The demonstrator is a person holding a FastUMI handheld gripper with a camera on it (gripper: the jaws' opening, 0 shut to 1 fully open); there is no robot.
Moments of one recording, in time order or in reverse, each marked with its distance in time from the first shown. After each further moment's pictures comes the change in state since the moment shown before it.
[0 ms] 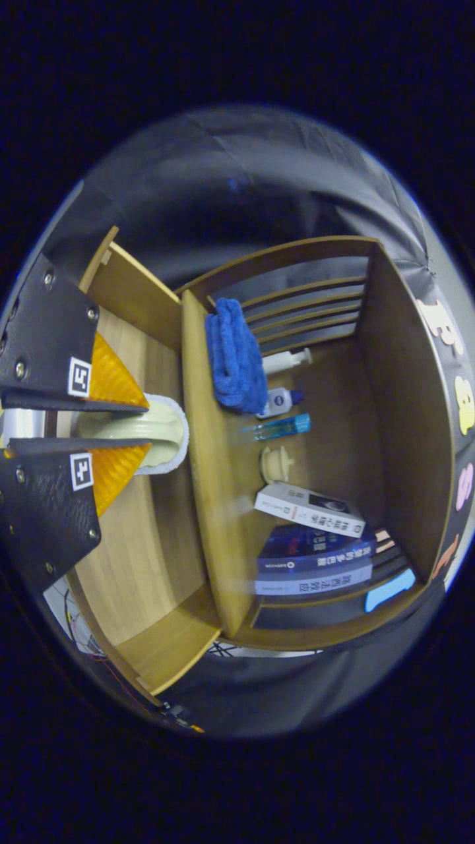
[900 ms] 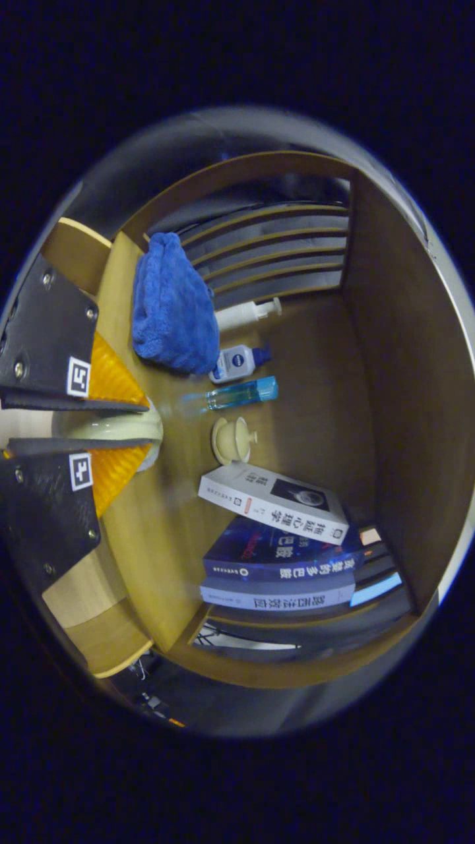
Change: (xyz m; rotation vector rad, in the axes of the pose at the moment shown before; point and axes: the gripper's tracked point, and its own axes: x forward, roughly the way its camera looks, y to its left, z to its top) arm 0.125 -0.034 0.074 -0.024 -0.012 -0.131
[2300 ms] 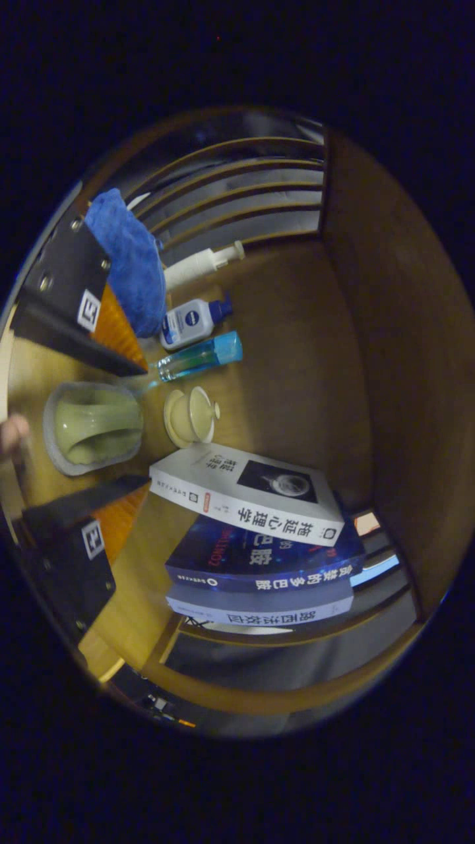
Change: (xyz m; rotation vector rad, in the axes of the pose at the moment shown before) arm 0.063 -0.016 0.051 0.067 -0.065 -0.108
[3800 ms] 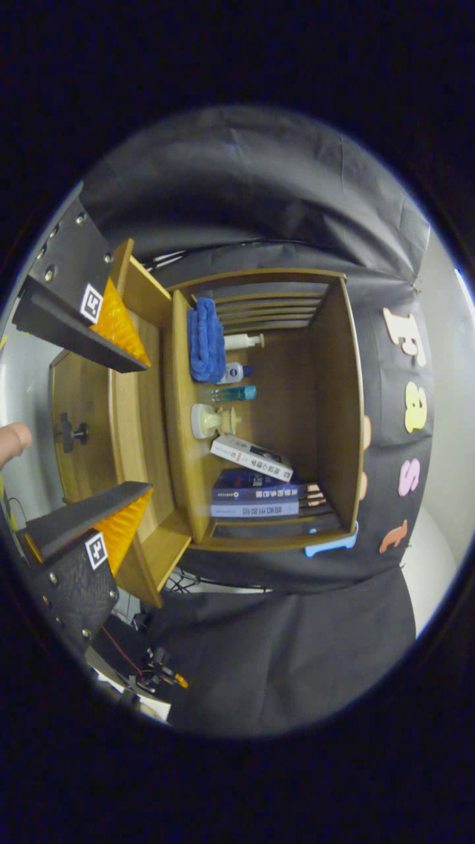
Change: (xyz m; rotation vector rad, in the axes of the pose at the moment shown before) arm -0.334 -0.041 -0.113 -0.086 -0.162 -0.002
